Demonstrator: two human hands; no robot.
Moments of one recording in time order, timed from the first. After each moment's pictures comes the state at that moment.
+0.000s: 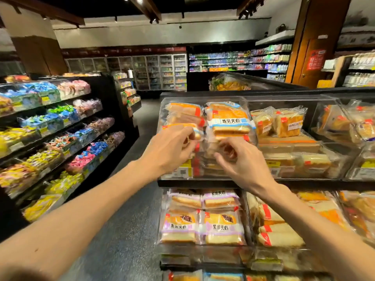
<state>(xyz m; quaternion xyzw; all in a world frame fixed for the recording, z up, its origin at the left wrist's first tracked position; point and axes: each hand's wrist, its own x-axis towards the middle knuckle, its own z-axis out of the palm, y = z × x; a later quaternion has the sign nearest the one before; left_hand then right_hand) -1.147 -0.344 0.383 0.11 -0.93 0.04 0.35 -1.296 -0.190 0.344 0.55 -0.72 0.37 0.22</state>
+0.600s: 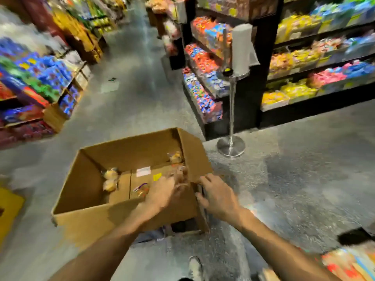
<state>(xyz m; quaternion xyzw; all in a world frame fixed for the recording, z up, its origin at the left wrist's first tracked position) -0.624 -0.106 0.094 0.81 -0.57 -0.12 0.11 -0.802 -0.192 0.096 0.93 -0.30 0.09 -0.22</state>
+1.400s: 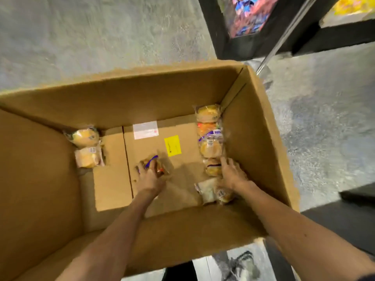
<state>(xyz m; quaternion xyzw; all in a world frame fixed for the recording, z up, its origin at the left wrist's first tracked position) -0.280 -0.122 -0.255 0.90 -0.25 -0.37 0.02 -0.479 -0.293 -0.214 0.76 -0.46 -0.37 -0.27</state>
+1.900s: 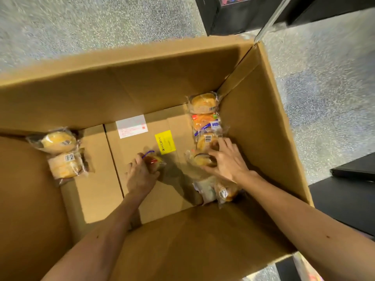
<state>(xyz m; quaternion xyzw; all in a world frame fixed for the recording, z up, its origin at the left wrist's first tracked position) -0.253 -0.140 -0.308 0.89 -0.26 -0.35 0.11 -0.461 -0.319 -0.249 0.89 -0.33 -0.24 -0.20</state>
